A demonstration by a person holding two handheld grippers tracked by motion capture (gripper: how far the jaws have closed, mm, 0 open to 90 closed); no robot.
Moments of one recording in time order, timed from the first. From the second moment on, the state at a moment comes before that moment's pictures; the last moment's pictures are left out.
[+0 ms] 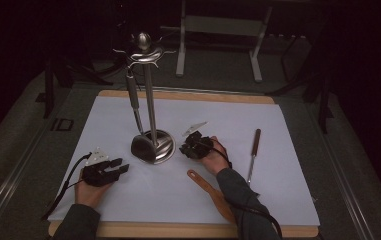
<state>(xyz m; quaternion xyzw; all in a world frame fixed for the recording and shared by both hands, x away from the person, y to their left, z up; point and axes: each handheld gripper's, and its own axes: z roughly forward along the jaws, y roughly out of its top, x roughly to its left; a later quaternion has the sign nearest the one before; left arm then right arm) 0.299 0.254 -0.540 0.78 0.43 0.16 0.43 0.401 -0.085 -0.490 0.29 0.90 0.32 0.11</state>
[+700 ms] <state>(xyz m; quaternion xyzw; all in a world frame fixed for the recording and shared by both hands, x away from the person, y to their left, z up) 0.300 0.254 -0.541 0.78 0.43 0.16 0.43 0.418 -0.199 -0.461 0.39 0.88 0.24 0.14</state>
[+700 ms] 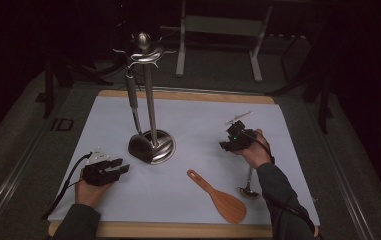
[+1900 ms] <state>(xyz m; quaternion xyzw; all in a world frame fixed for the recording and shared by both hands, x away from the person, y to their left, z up) 0.302 0.253 -0.541 0.78 0.43 0.15 0.42 0.439 -0.238 -0.502 0.51 0.83 0.18 0.08</state>
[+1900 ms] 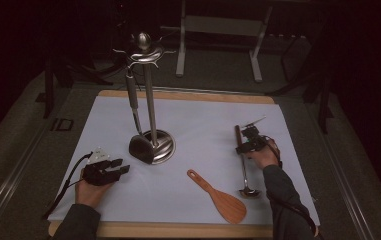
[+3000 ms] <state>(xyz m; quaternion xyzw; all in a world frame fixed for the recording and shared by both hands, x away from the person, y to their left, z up) 0.302 0.253 -0.541 0.78 0.43 0.15 0.42 0.430 -0.118 -0.496 0.34 0.94 0.04 0.04</state>
